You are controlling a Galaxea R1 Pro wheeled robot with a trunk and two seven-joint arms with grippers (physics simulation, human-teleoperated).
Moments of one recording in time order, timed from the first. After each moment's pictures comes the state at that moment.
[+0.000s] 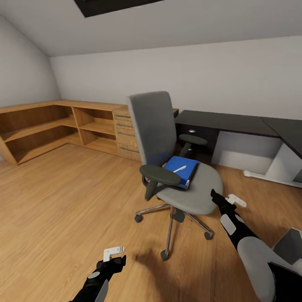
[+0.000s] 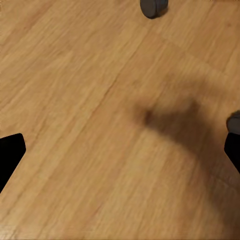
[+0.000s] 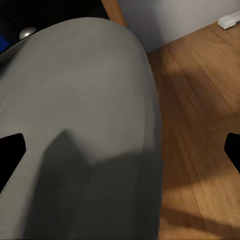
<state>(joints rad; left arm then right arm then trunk) -0.33 -0.12 0.01 -0.71 0.10 0.15 0.08 -0.85 -0.10 -0.35 -0.35 -0.31 -0.25 0.06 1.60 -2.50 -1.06</state>
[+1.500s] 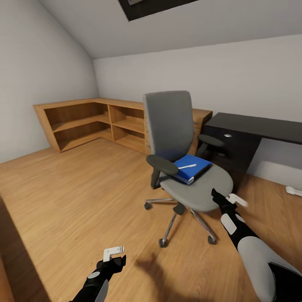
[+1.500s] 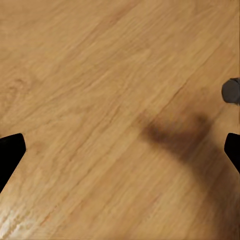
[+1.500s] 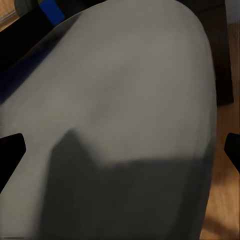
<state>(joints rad) -0.33 -0.12 0.01 -0.71 0.10 0.15 0.08 -0.85 -0.10 -0.36 -0.36 -0.32 -0.25 0.05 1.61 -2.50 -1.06</state>
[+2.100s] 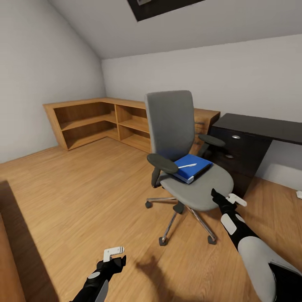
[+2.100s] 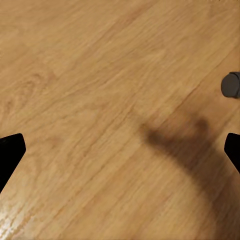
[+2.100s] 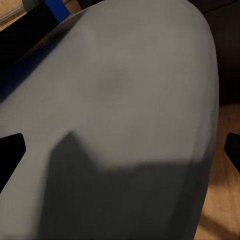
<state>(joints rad) -0.33 -0.12 0.01 -0.70 0.10 0.15 0.08 -0.85 -0.10 -0.35 -0.36 -0.31 -0.25 0.06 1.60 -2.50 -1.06</state>
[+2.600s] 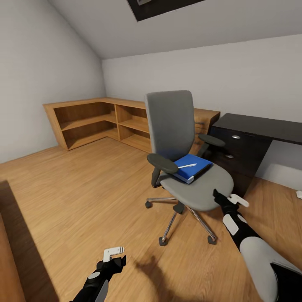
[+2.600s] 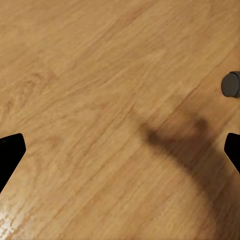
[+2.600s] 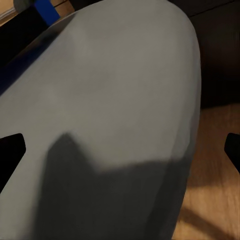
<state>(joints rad) -0.33 -0.12 0.01 -0.70 0.10 0.15 0.08 -0.85 -0.11 -0.35 -0.35 -0.32 -0.25 0.06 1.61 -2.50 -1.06</state>
